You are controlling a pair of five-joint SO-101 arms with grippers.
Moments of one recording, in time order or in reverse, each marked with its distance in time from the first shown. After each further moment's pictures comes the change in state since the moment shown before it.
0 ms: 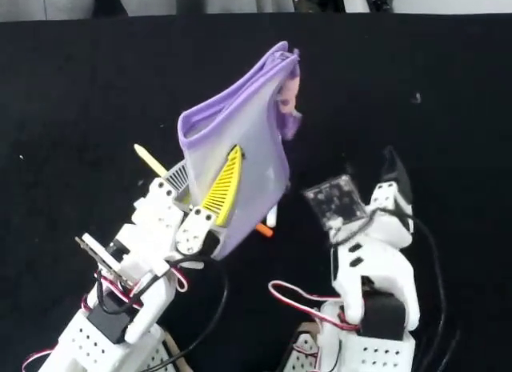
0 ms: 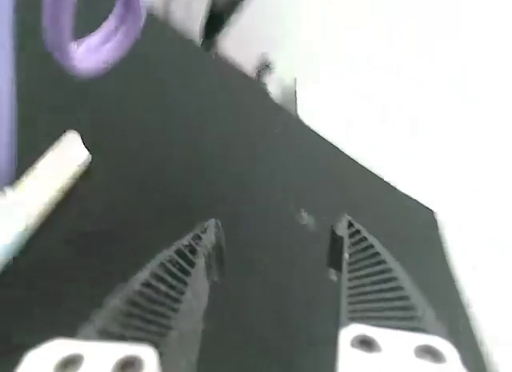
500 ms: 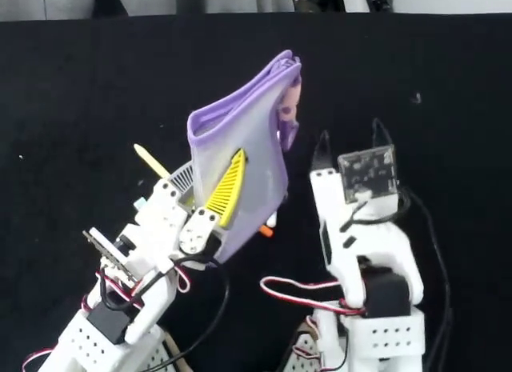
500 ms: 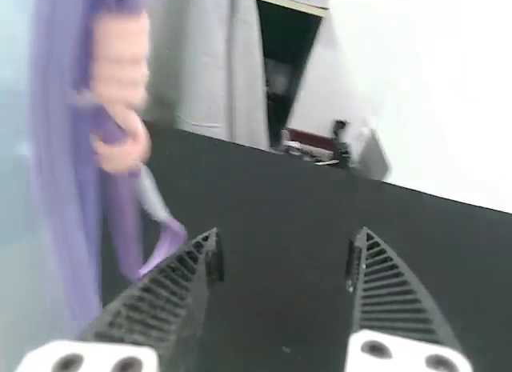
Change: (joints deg) left arm 0.4 0.0 0.0 3.7 0.2; right arm -10.4 19.3 -15.1 -7.8 -25.7
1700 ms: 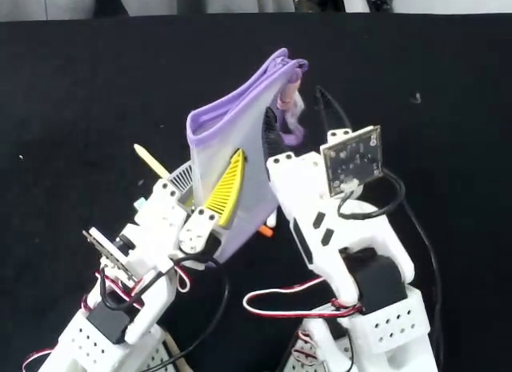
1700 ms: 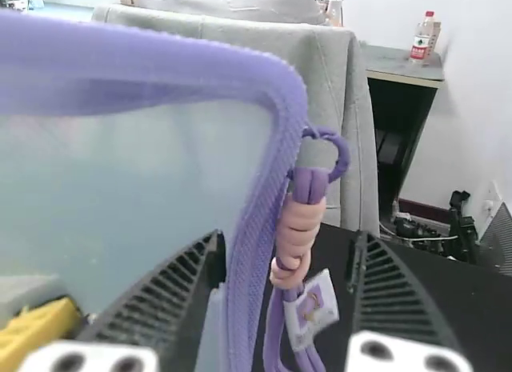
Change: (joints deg) left arm 0.0 -0.3 0.0 0.2 0.0; right arm -16.2 10.3 -13.1 -4.4 -8.0
